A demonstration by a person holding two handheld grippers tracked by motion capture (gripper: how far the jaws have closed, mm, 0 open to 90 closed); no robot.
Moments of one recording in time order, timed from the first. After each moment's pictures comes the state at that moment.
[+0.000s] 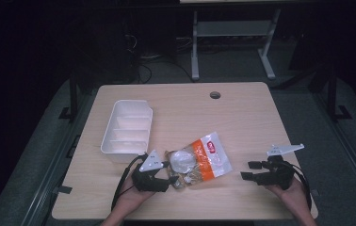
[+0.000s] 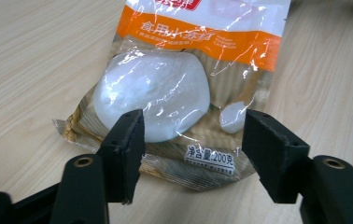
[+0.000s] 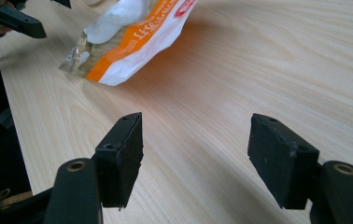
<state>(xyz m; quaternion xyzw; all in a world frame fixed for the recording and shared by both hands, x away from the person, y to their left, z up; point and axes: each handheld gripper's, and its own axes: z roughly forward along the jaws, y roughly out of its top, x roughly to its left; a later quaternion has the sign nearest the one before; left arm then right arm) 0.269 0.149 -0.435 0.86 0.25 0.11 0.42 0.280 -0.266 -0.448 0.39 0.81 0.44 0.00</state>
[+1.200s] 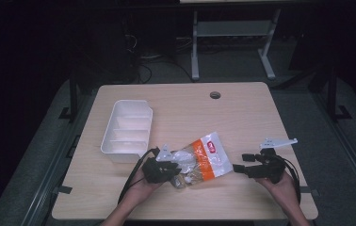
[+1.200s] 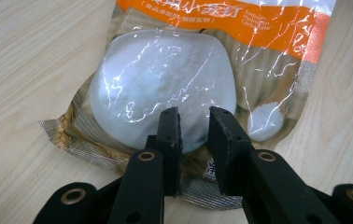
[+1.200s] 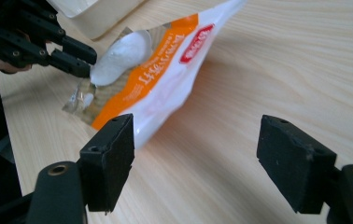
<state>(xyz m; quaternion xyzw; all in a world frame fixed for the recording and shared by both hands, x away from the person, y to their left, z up) 0.292 0.124 -0.441 0.89 0.27 0.09 0.35 0.294 -0.243 -0.440 0.41 0.79 0.46 0.00</state>
